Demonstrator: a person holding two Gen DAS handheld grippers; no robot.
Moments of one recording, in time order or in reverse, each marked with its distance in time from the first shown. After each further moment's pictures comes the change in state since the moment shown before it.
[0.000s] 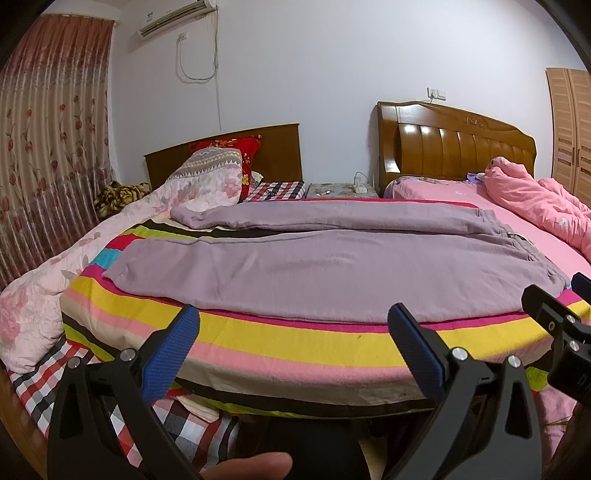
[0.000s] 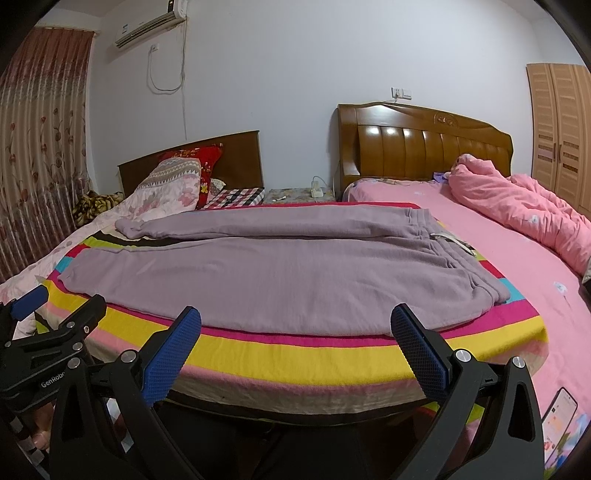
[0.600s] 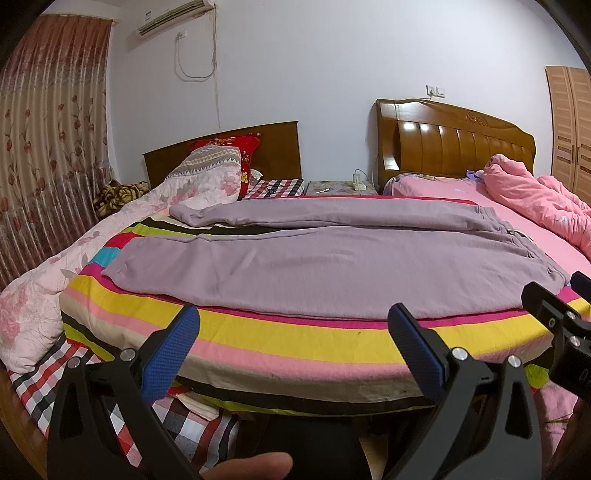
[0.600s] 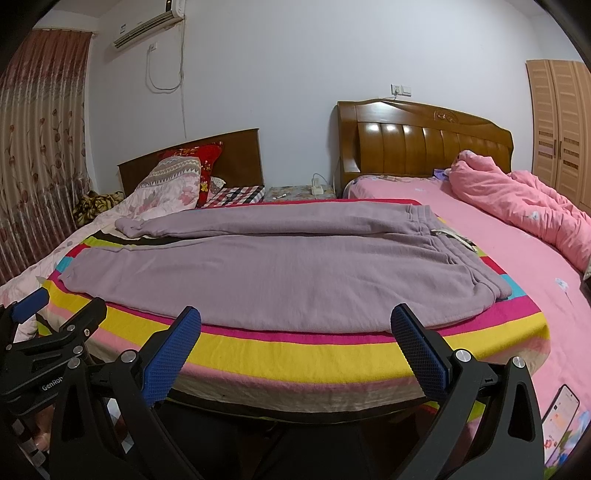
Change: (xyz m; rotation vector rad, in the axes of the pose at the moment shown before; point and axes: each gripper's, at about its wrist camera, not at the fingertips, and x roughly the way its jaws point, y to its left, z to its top) left arm 0.000 -0.001 -0.002 0.002 0.010 -0.001; right arm 0.002 -0.001 -0.001 0.006 0.010 0.000
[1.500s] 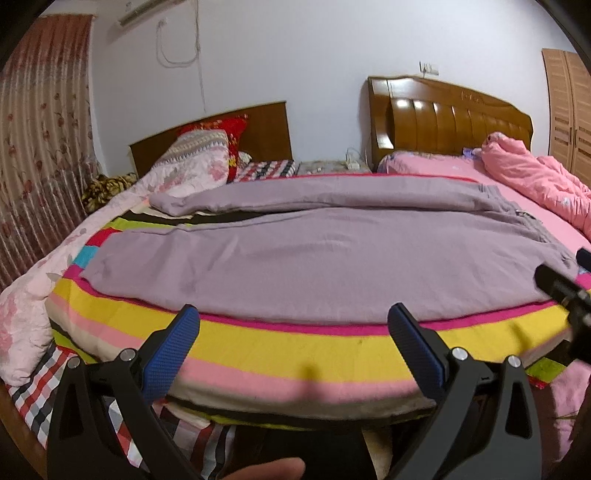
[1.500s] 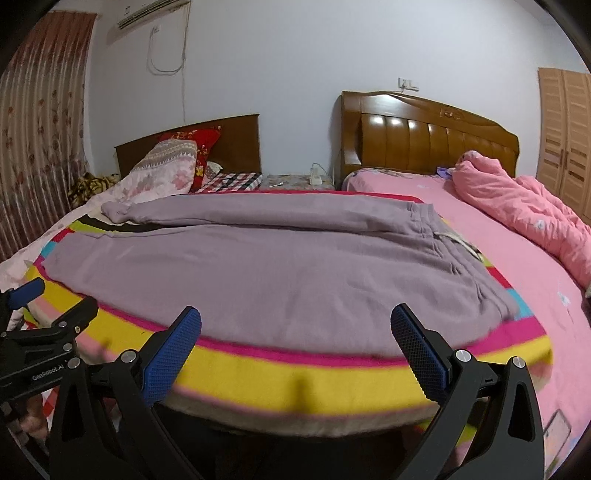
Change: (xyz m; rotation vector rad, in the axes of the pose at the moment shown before) left arm 0.064 -0.014 0.012 0.047 0.096 -0.026; right arm 0.049 -0.020 0.016 -0.059 0.050 0.003
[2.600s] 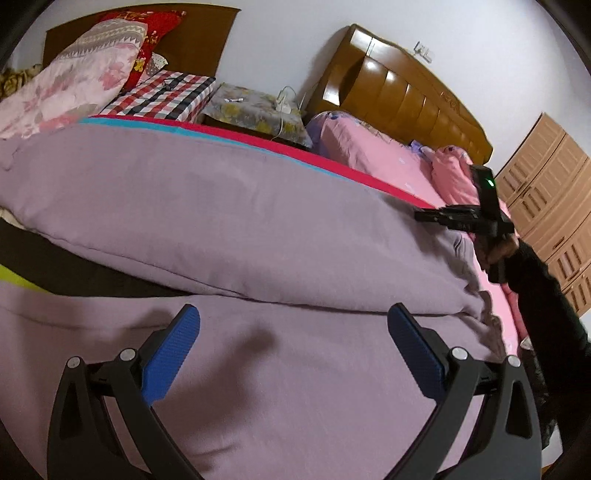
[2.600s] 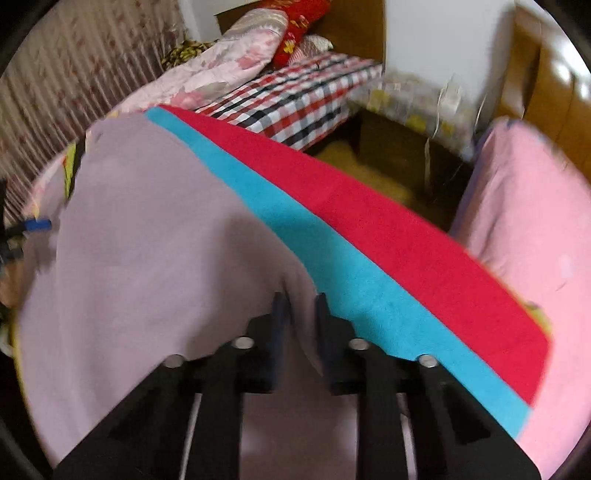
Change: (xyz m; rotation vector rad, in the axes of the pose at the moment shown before) left arm 0.254 0.009 0.157 -0.255 0.323 -0.505; right arm 0.420 -0.175 0.210 -0.441 0.521 0.502
